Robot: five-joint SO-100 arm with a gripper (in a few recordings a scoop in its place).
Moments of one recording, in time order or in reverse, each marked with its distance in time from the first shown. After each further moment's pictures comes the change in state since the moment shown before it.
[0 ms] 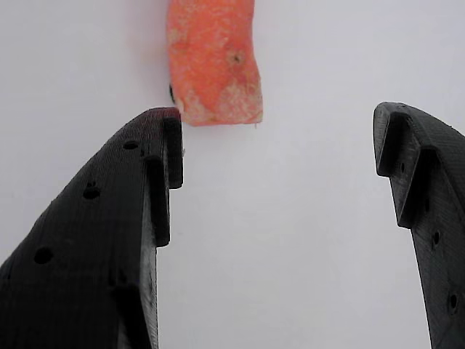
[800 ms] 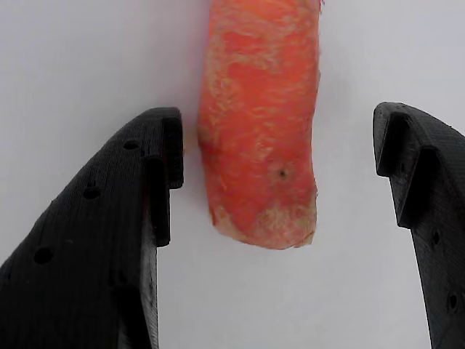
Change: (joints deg) arm -0.8 -13.4 -8.5 -0.2 0.0
